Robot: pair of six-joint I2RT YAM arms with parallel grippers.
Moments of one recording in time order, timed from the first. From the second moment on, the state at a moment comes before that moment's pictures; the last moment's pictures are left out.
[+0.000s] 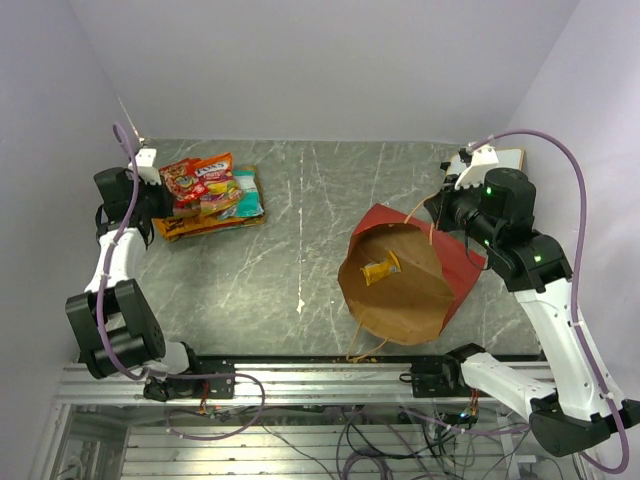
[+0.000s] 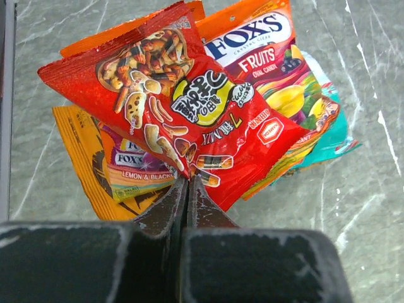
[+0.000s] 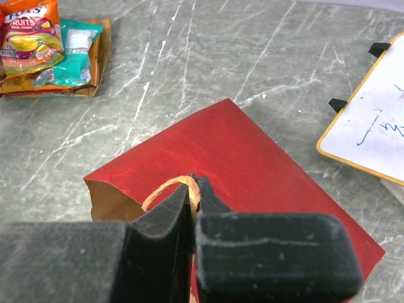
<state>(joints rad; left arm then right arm) 0.33 1.39 0.94 -0.05 0.46 0.11 0.36 0.96 1.31 -0.73 0.00 0.15</state>
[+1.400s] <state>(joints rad) 0.37 1.43 0.95 -0.02 0.41 0.09 0.36 0.94 1.28 -0.72 0.00 0.14</state>
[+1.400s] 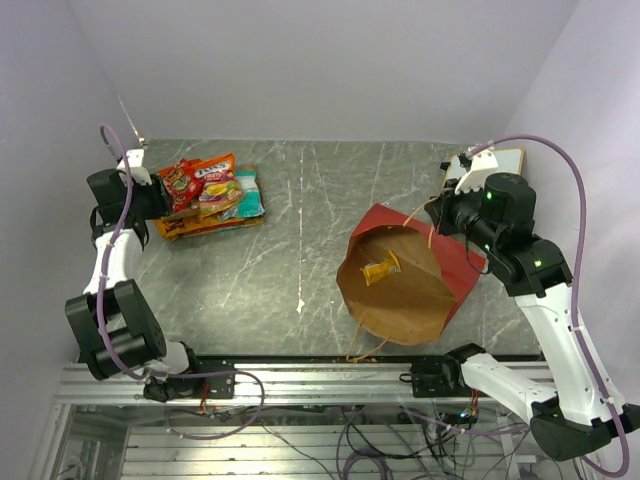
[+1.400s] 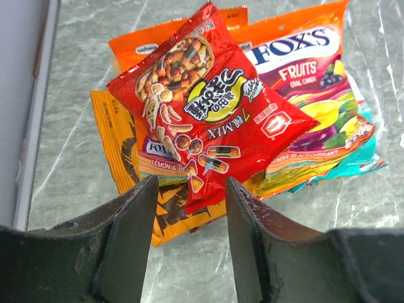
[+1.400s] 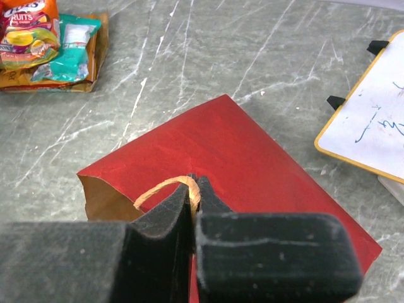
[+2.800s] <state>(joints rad) -1.49 1.54 1.17 -0.11 -0.59 -0.25 0.36 0.91 1.26 -0.72 0.02 0.14</state>
